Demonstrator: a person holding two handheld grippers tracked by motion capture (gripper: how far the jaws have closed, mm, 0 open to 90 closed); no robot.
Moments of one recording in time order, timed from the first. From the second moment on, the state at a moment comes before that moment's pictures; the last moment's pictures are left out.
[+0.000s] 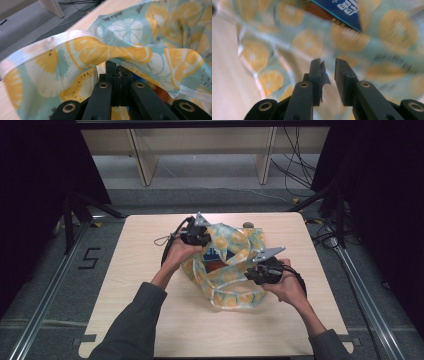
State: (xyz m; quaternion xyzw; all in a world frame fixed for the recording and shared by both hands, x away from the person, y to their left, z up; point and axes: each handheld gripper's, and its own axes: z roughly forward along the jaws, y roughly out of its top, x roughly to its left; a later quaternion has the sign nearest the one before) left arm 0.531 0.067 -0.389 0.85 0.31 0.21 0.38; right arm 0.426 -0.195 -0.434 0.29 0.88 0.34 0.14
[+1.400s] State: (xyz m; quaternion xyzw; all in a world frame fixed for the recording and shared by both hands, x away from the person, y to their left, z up) left arm 0.576 0.100 -0.446 0.82 0.42 0.13 0.37; right arm 0.431 -0.166 -0.435 0.25 0.91 0.32 0.13
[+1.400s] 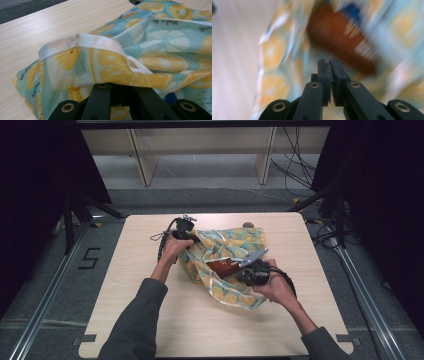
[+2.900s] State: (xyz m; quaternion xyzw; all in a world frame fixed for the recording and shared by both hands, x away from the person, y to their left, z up) left arm 0.563 0.099 -0.439 0.83 0.39 0.10 0.38; right arm 0.463 -0.137 -0.405 0.24 0.87 0.42 0.11
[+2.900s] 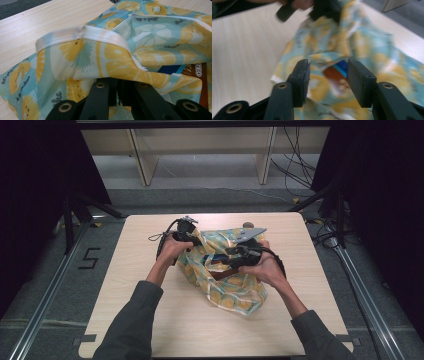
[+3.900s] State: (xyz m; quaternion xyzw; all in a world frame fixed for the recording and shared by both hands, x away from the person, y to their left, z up) left arm 0.557 0.098 -0.451 0.85 0.37 0.08 0.38; right arm 0.535 -0.193 -0.415 0.37 0.82 0.36 0.26
